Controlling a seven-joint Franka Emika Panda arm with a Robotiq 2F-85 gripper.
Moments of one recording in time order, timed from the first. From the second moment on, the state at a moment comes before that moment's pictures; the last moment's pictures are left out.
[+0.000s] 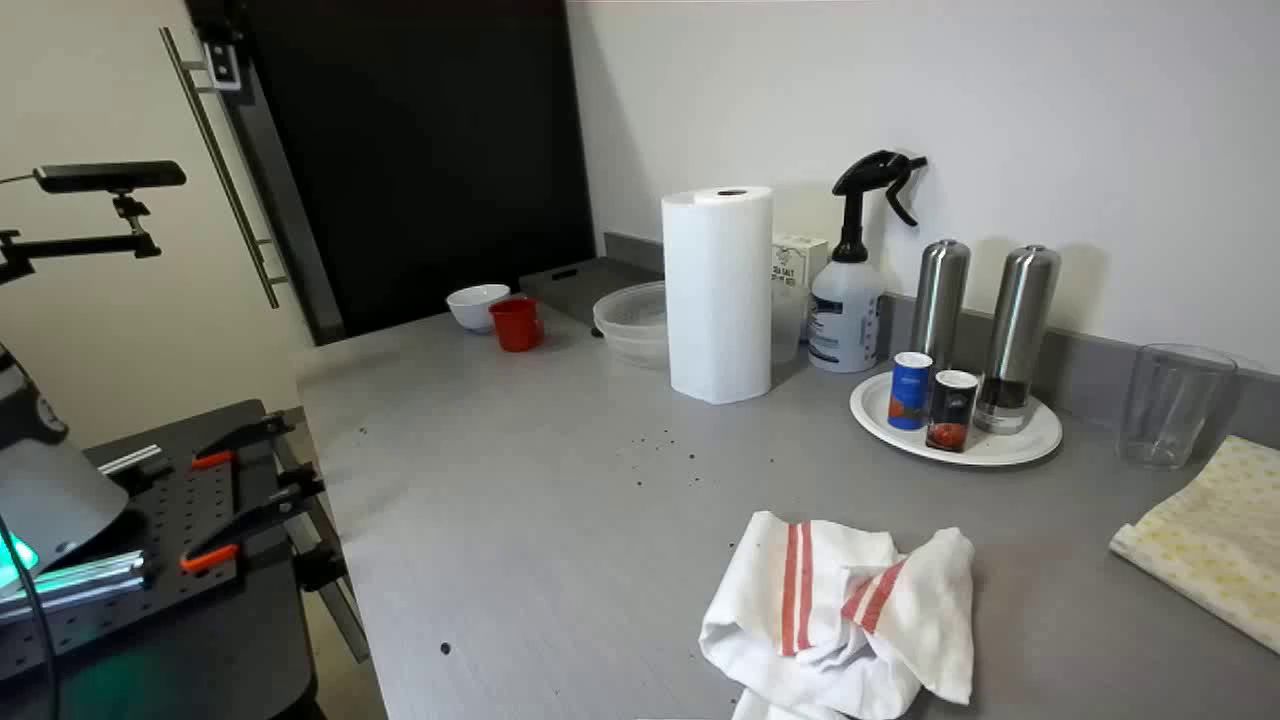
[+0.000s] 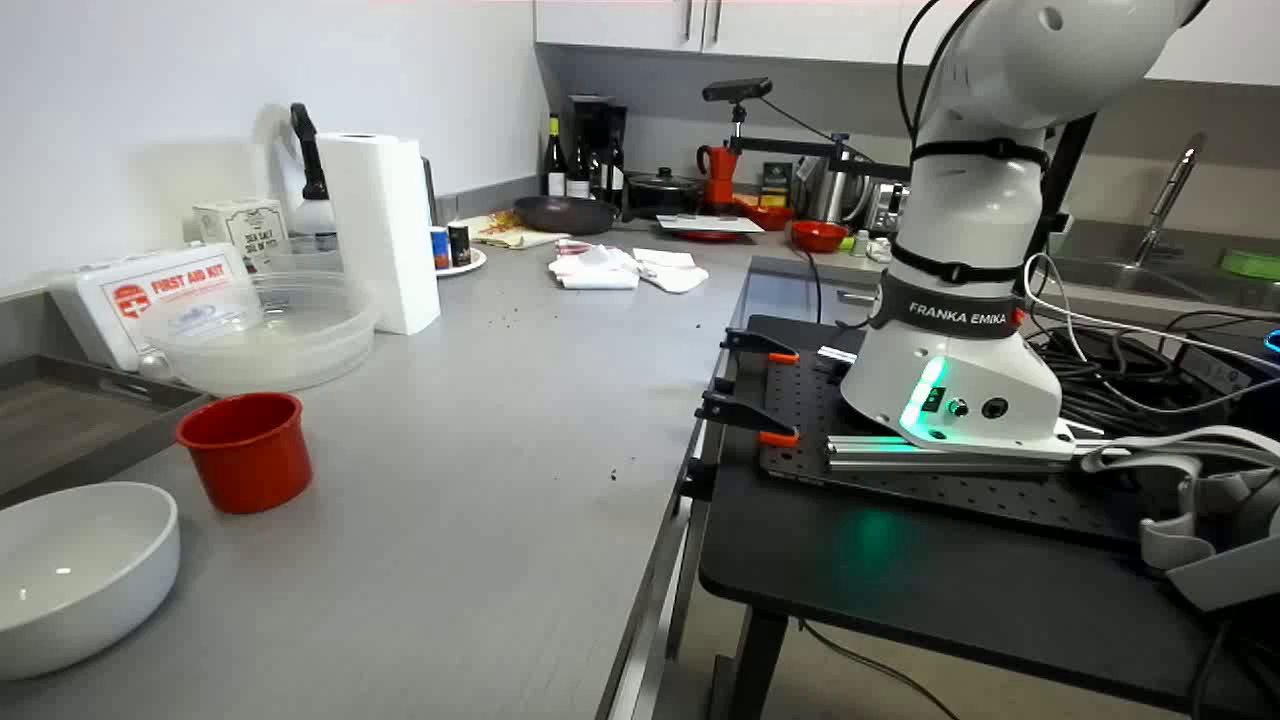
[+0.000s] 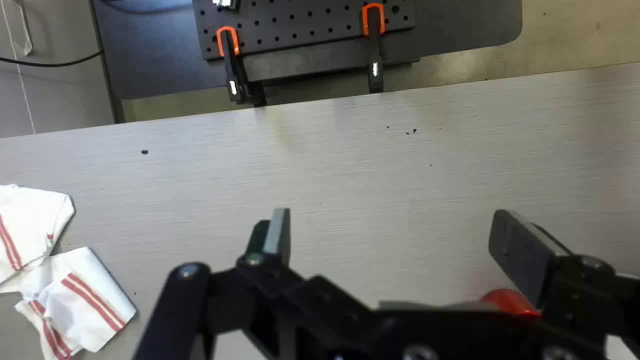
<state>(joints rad) 0.00 -0.70 0.18 -2.45 0.03 1.61 0.29</state>
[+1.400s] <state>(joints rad) -0.04 -0.57 0.05 -2.44 -0.01 1.80 0.17</state>
